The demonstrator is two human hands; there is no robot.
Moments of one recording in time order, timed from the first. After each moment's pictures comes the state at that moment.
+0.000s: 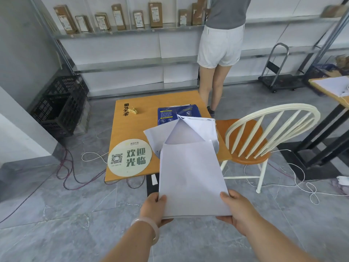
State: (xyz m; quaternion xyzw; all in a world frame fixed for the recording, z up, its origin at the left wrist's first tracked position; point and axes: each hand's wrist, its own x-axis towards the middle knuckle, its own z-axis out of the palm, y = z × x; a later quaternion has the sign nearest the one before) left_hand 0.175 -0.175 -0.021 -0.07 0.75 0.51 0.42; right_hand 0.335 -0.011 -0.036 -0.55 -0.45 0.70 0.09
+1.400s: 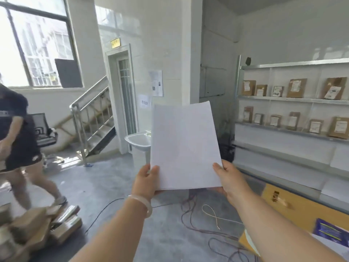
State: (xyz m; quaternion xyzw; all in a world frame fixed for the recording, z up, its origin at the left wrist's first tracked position) left_hand 0.135 -0.543 0.238 -0.15 0.65 0.73 -0.15; right_hand 0.093 -0.318 0.241 0.01 -0.68 0.73 0.02
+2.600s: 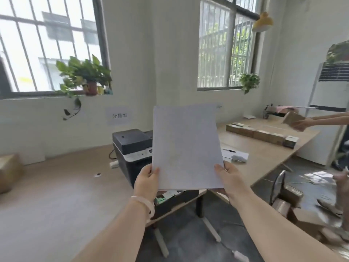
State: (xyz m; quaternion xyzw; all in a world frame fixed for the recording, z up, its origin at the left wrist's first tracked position) left_hand 0.540 -0.753 0.246 -0.61 0.32 0.31 -0.66; right_hand 0.334 -0.840 0.251 0.54 -0.43 0.47 -0.55
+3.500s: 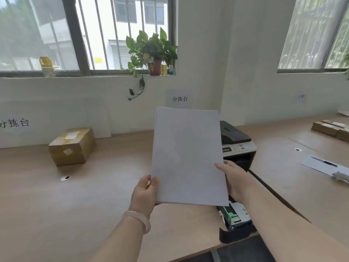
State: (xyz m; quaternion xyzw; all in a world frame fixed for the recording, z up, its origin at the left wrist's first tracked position) left_hand 0.836 -0.749 0.174 -0.63 0.19 0.25 -0.71; right_hand 0.666 -0.932 0.214 0.57 -0.34 0.27 -0.70
